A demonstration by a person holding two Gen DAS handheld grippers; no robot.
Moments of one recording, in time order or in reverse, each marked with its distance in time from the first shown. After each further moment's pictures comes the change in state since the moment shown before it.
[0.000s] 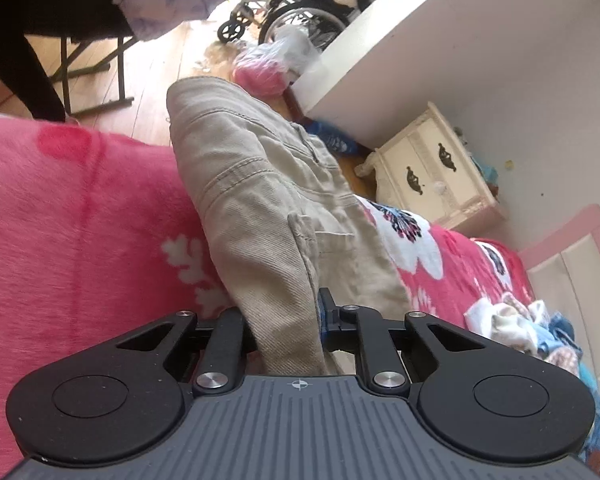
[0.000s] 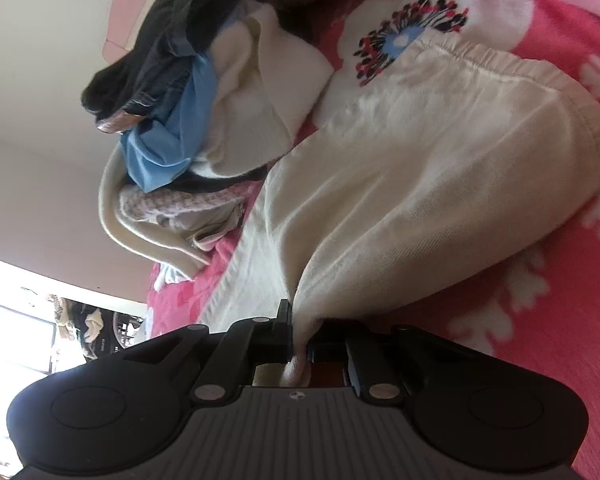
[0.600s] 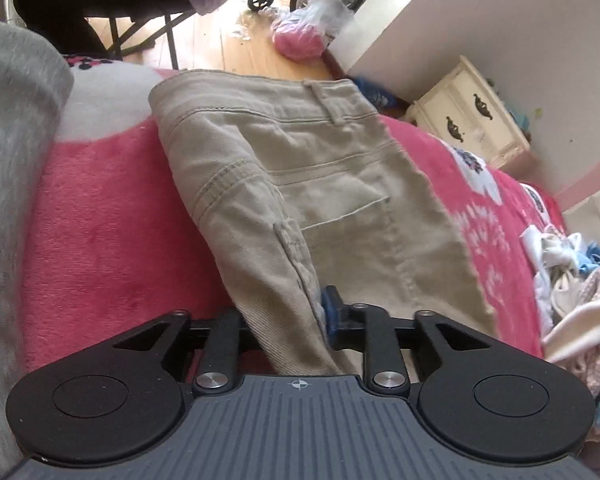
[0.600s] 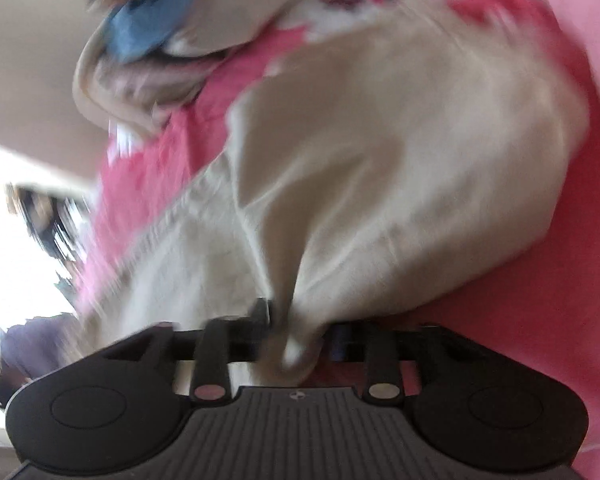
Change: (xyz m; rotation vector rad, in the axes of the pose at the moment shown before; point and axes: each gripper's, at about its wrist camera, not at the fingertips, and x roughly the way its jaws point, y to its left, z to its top) left arm -0.054 0.083 -0.029 0.088 0.128 0.107; right arm -0.056 -0.002 -0.032 -0.331 0.305 -0.249
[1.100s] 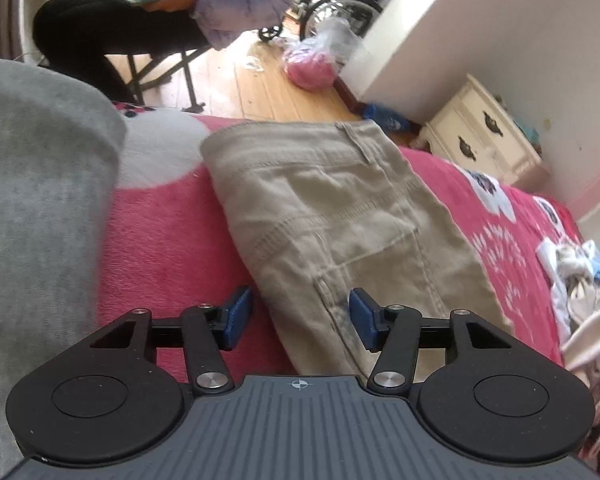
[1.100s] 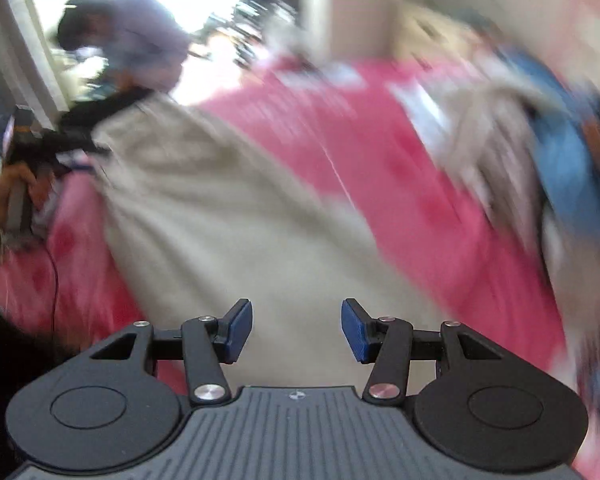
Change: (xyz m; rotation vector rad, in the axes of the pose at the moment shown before) left arm -0.031 0.013 0.009 0.023 -0.110 0.059; right arm 0.006 0.266 -0.009 -1.210 0.021 0.118
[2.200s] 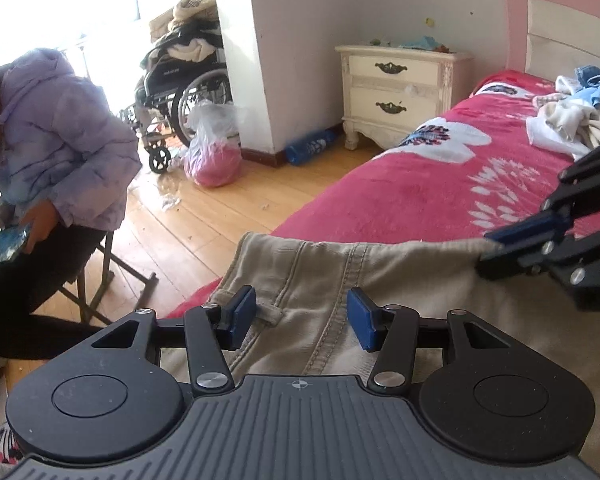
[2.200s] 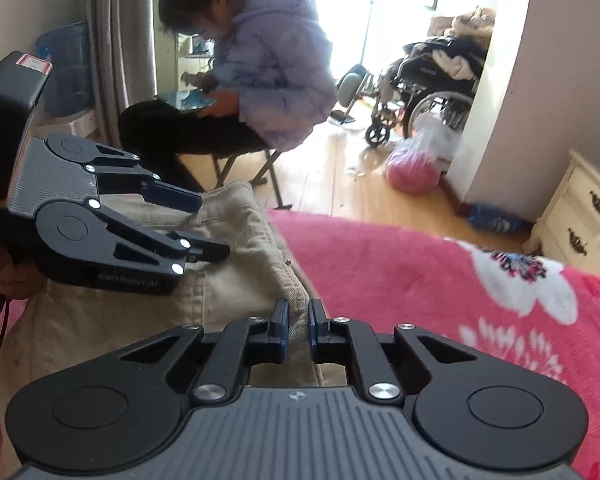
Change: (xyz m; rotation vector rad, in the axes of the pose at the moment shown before) left arm 0.085 -0.091 0.035 0.778 -0.180 0.024; right arm 0.283 0.118 0.176 -0.402 -0.176 0.166
